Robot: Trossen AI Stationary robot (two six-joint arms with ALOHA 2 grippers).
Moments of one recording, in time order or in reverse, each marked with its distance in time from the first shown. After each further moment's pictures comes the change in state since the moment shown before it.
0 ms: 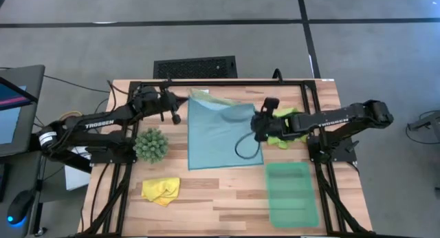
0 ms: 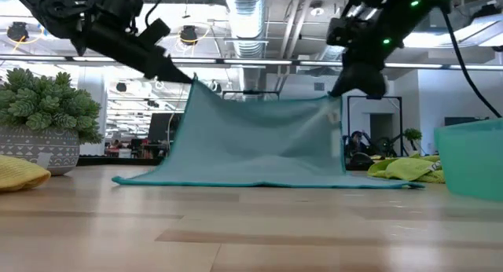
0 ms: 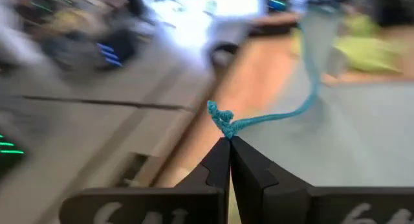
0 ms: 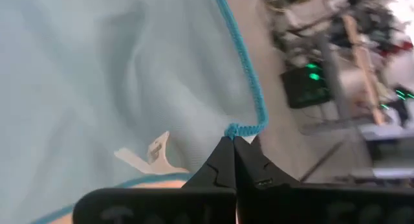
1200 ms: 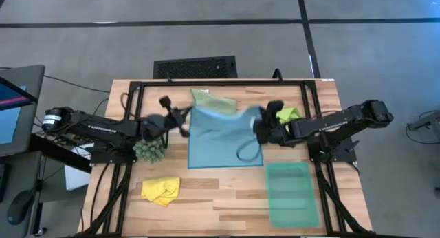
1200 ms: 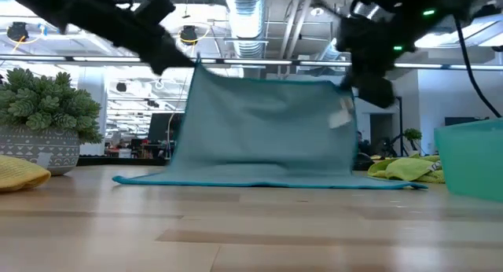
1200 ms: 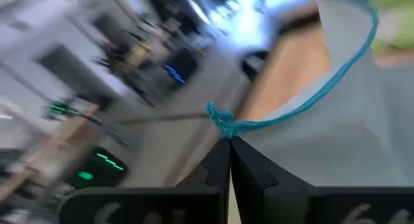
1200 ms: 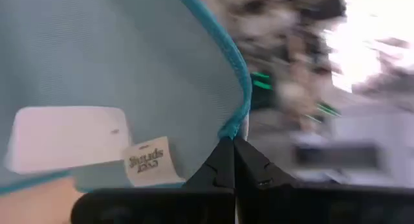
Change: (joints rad) left arm -0.525 0.079 0.001 0.199 -0.800 0.185; right arm 0.055 0.006 -0.070 0.108 0.325 -0.147
